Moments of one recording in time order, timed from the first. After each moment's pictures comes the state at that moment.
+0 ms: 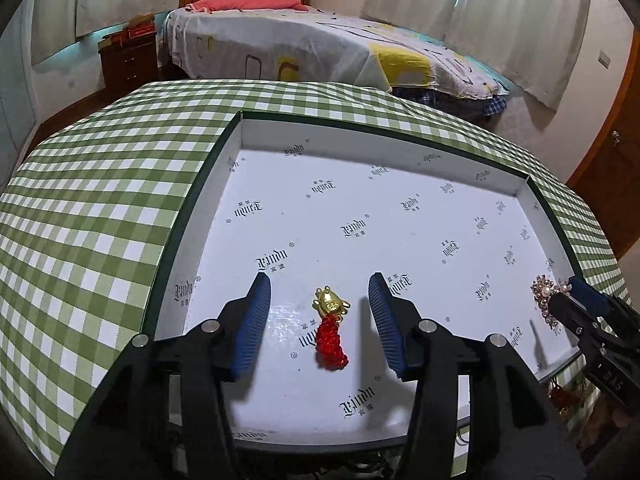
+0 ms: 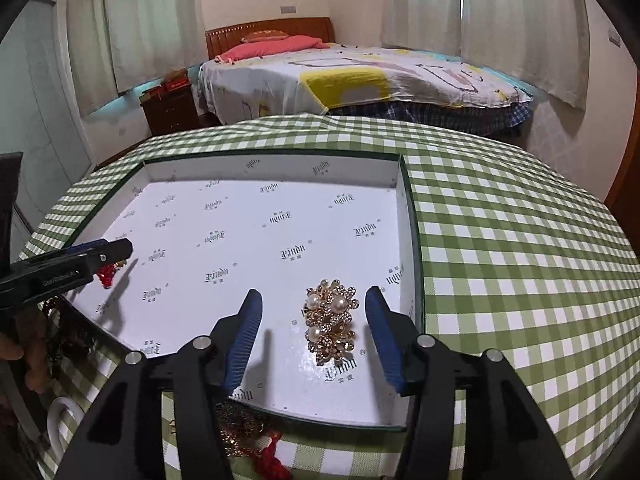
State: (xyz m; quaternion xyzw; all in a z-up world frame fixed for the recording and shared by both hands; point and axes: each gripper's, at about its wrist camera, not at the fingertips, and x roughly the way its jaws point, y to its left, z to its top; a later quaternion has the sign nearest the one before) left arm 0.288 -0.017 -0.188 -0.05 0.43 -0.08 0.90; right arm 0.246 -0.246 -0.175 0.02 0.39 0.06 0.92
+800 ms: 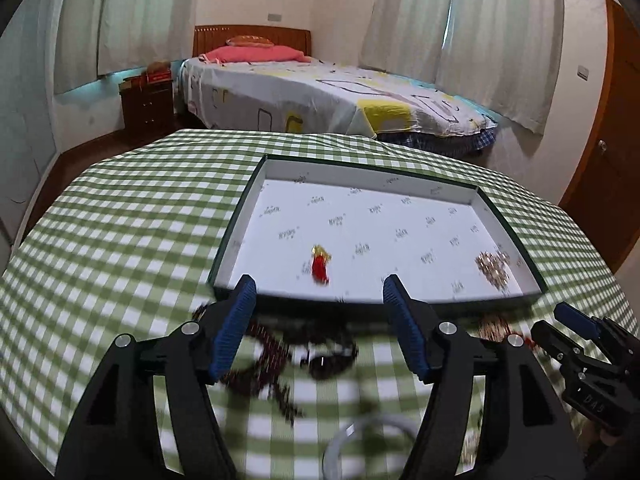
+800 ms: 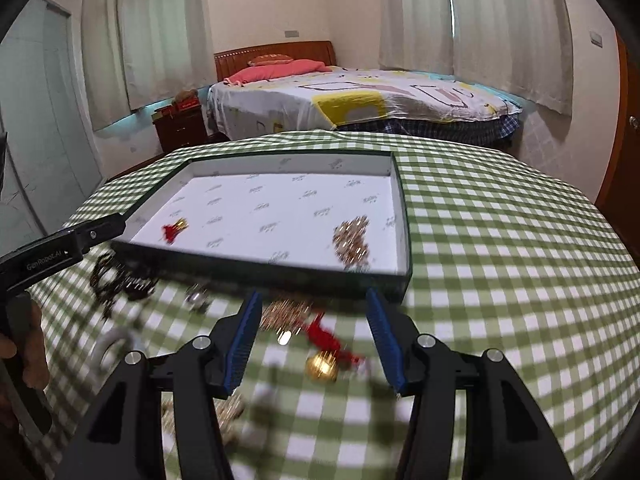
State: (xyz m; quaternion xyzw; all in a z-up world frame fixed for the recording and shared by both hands) left arm 0.166 -0.013 -0.139 -0.04 0.33 -0.06 0.94; right arm 0.150 -0.233 -0.161 0.03 0.34 0.07 0.94
